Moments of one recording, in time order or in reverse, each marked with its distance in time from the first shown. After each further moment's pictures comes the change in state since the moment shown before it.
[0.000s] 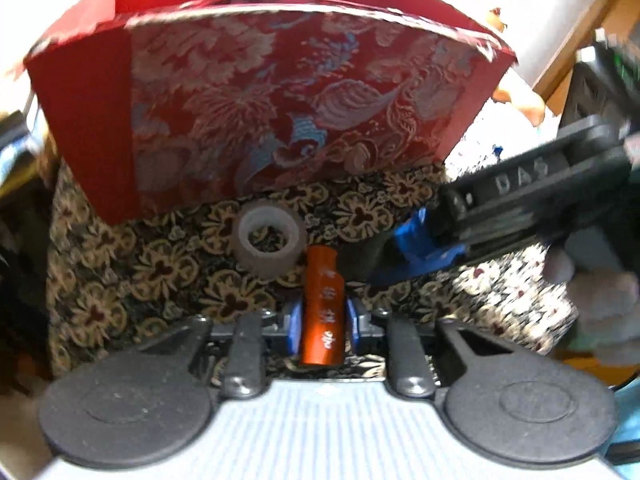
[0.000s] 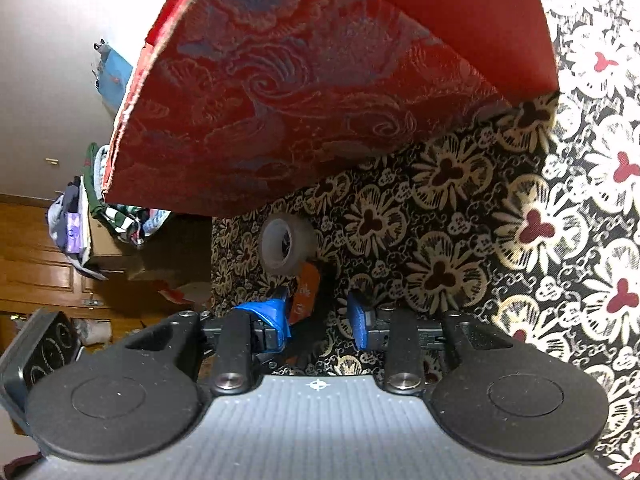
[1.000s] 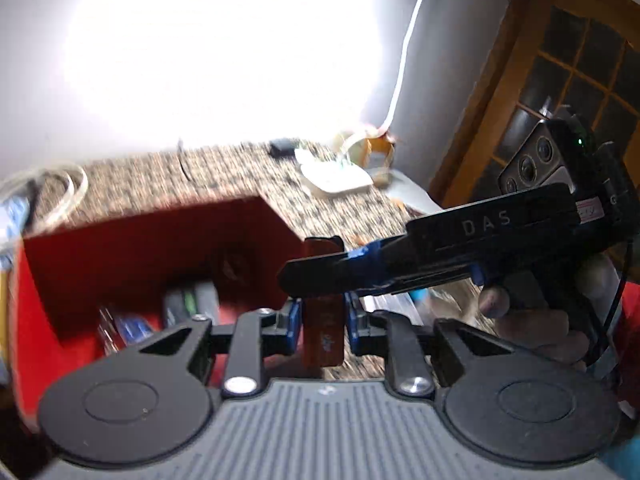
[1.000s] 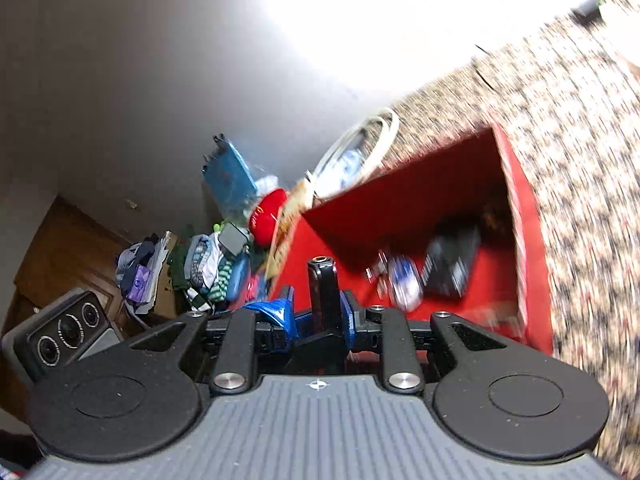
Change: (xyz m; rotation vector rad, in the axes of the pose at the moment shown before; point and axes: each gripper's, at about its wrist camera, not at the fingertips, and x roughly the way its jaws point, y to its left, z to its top) left arm -0.098 -0.060 0.122 0.215 -0.349 -0.207; right arm -0.133 0.094 0.078 -0.343 -0.358 0.128
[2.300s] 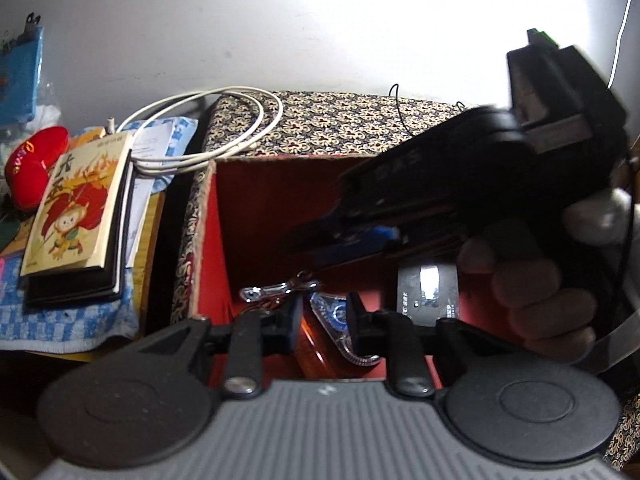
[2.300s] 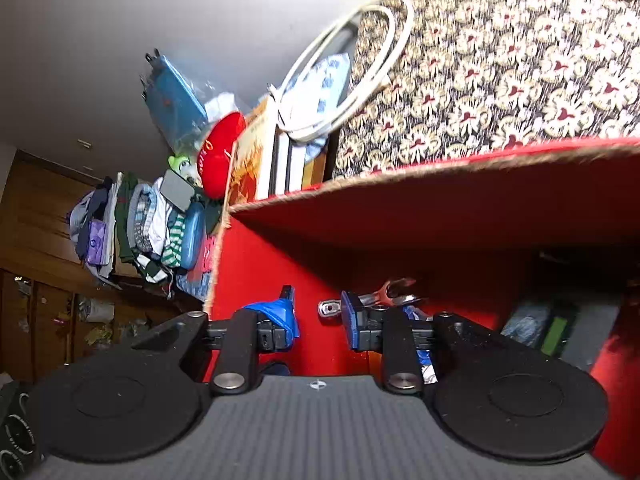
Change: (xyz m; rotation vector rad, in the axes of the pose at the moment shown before) left arm 0.043 0.132 -0.010 -0.224 0.167 0.480; right arm 0.199 -0.033 0.054 0.083 0.317 -0.044
